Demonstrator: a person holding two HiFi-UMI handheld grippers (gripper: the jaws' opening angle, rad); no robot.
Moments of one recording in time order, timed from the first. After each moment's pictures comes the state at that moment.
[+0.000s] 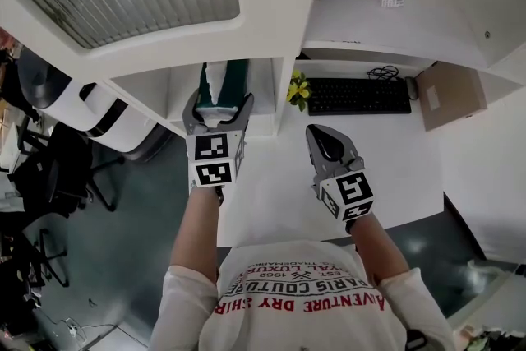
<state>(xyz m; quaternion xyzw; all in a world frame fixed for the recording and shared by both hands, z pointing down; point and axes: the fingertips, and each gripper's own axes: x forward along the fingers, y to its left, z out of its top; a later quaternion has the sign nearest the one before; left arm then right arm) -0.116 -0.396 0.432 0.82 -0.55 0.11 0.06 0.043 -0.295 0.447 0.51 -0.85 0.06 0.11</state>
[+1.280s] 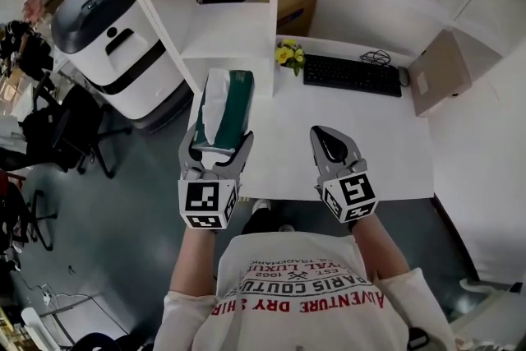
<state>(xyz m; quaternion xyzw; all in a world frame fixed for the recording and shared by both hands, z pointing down) -0.103 -0.125 0.400 0.82 -0.57 0.06 0.04 0.073 -0.120 0.422 0.46 -0.88 0.02 0.10</state>
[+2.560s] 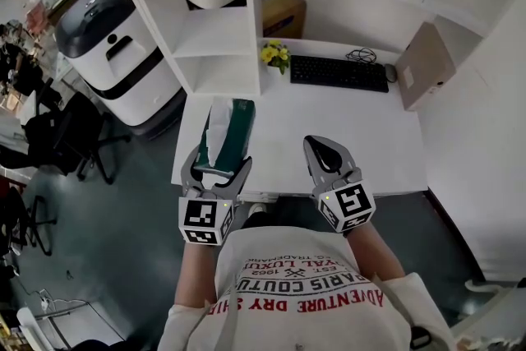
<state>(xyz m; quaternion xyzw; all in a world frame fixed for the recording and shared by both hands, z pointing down) -0.061 -0.041 0.431 0.83 -0.54 0.08 0.05 0.103 -0.051 0.413 0.45 -0.89 -0.01 0.05</state>
